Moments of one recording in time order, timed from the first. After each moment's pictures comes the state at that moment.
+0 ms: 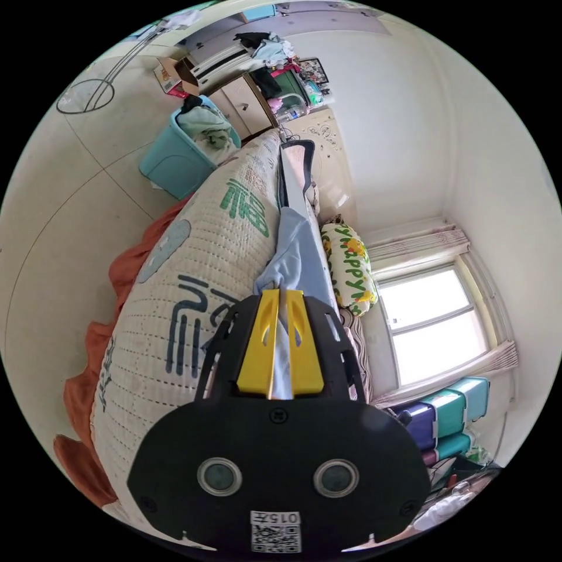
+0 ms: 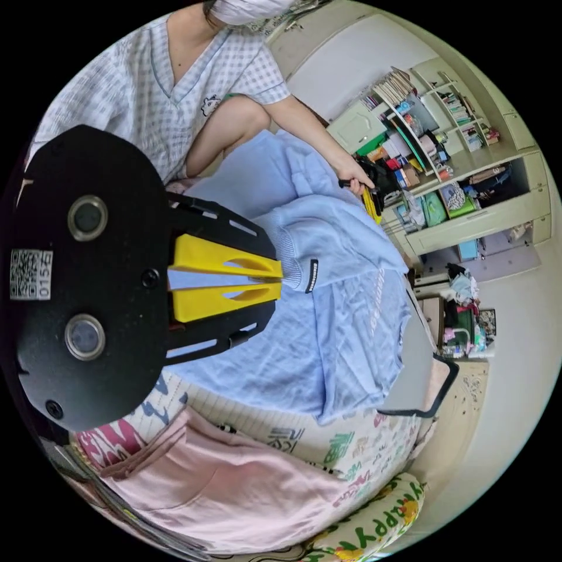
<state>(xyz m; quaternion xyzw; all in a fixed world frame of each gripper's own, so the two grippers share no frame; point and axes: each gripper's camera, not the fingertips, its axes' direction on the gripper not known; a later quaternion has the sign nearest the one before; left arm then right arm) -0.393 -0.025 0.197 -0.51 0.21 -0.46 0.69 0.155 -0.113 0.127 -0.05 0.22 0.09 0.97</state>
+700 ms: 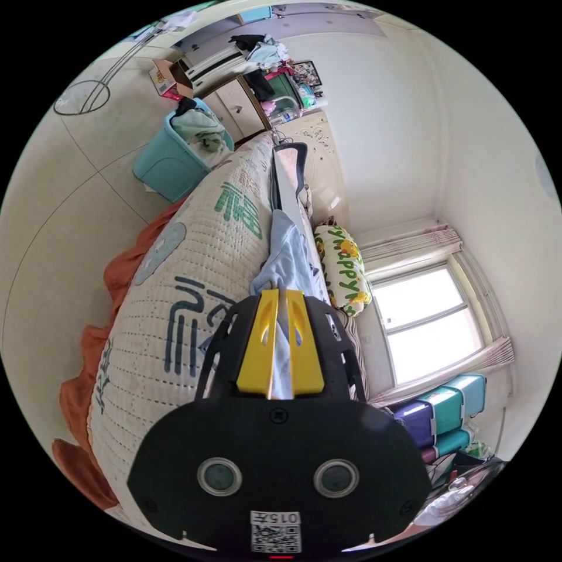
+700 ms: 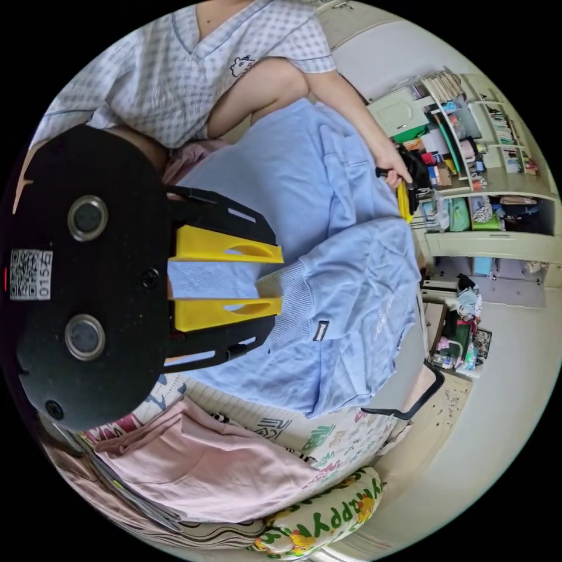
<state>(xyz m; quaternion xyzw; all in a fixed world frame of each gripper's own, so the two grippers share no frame) -0.397 -0.027 0.184 -0.50 0.23 -0.47 0.69 0.114 -0.095 0.154 -0.12 0.26 0.01 0.96</state>
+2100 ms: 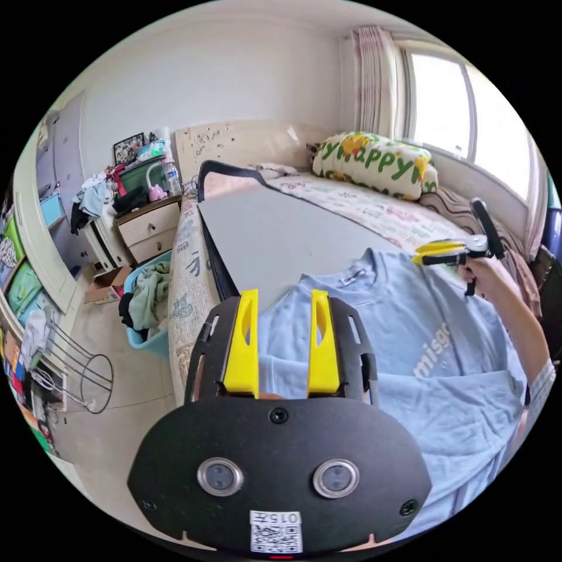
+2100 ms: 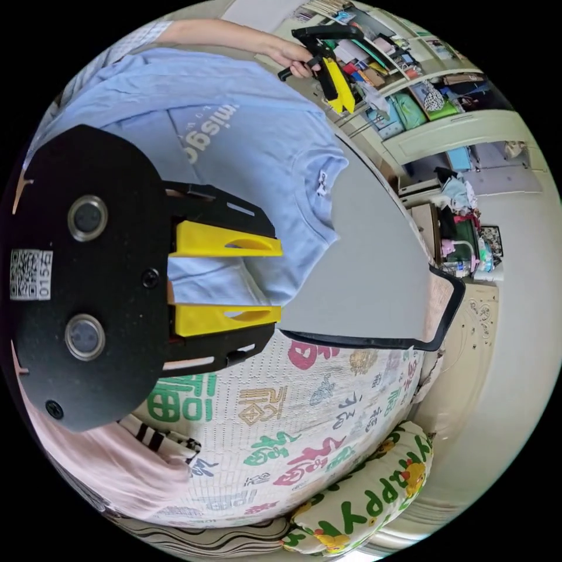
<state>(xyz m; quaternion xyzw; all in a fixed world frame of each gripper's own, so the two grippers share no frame) -0.063 -0.090 0.354 -0.50 0.25 0.11 0.82 0.424 -0.346 0.164 -0.05 0.34 0.16 0.93</state>
